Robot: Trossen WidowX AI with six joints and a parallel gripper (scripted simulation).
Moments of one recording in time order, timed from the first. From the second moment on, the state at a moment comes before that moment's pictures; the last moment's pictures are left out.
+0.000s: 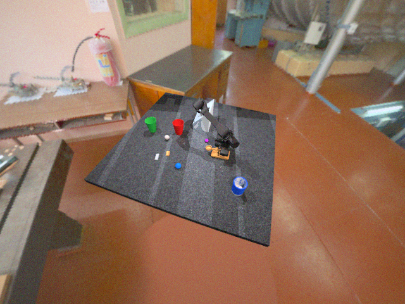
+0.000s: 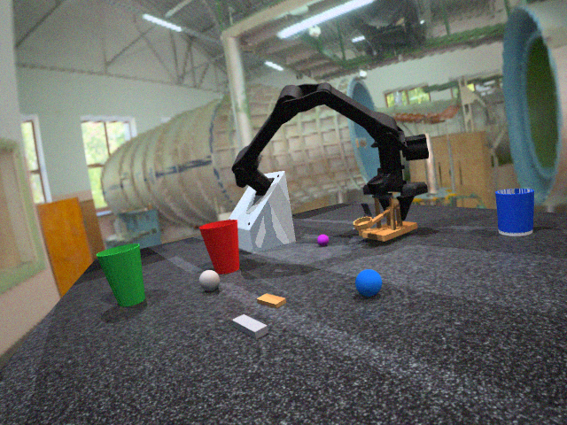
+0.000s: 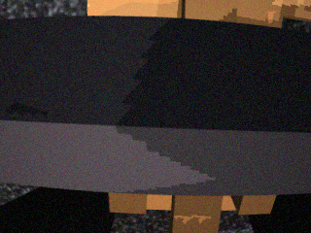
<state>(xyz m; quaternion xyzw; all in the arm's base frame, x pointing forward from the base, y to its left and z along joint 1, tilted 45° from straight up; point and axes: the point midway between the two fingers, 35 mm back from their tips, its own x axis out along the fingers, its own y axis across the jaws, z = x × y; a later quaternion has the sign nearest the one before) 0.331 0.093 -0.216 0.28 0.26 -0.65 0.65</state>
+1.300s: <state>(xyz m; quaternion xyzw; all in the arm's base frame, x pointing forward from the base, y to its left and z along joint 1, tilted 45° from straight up) 0.328 0.156 -0.157 0.29 0.27 -0.64 0.66</state>
